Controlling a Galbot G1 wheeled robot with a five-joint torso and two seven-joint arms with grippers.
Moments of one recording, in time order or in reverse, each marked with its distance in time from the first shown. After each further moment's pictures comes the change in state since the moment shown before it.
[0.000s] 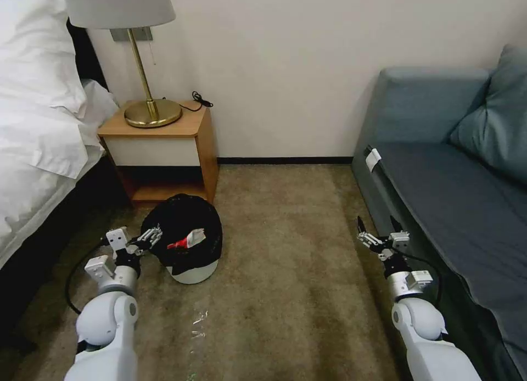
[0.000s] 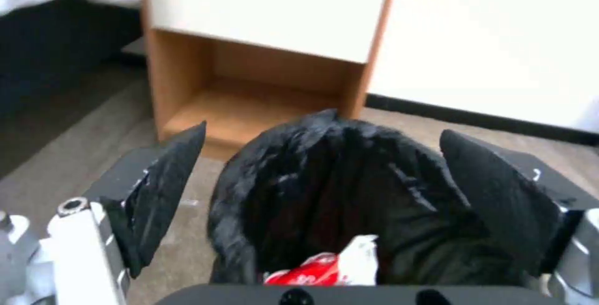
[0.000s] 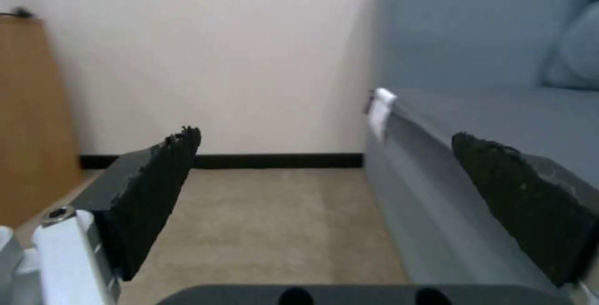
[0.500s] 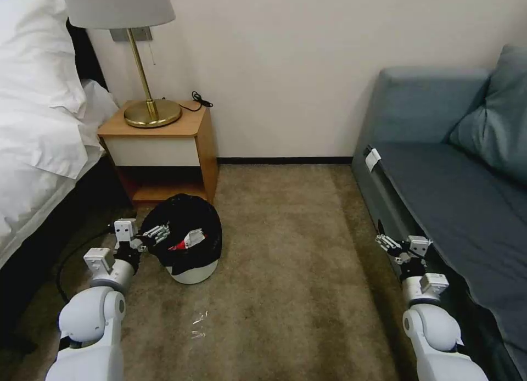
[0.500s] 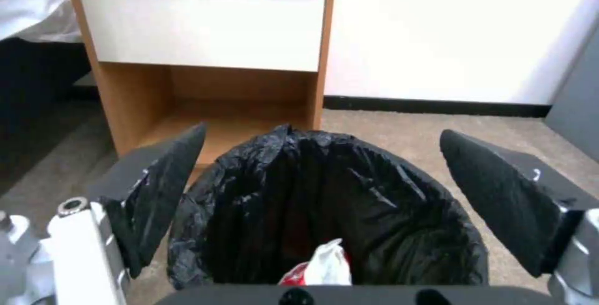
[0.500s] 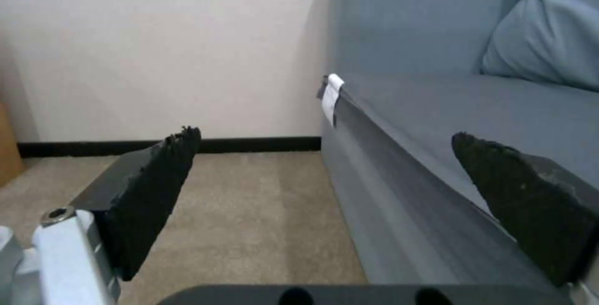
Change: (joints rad) left arm 0.004 0.021 0.001 -0.018 0.054 -0.019 0.130; right arm -0.060 0.029 0.066 0.085 -0.053 -0.085 0.055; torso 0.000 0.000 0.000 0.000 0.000
